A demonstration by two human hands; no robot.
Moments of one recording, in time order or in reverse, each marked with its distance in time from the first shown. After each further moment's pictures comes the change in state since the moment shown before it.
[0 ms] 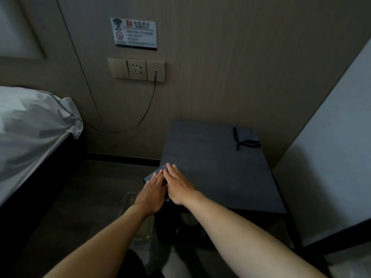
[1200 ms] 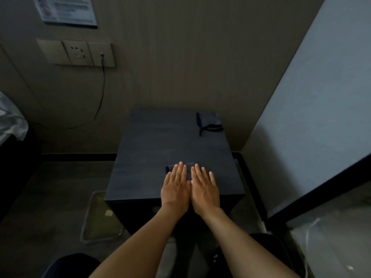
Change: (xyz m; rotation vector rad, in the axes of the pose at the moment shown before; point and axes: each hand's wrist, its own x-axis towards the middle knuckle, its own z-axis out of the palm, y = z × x) left_hand 0.036 0.171 0.111 0.403 0.031 0.120; right_hand -0.112 0.161 0.013 -0.176 0.297 0.385
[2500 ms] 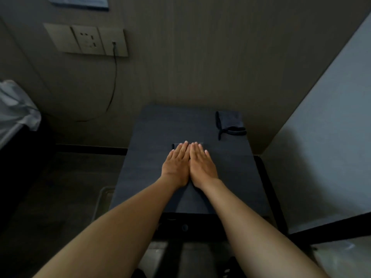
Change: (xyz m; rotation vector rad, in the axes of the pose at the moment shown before) left_hand 0.110 -0.071 -0.010 -0.016 -0.025 0.038; right_hand 0.130 -0.034 -0.003 0.057 -0.087 -0.143
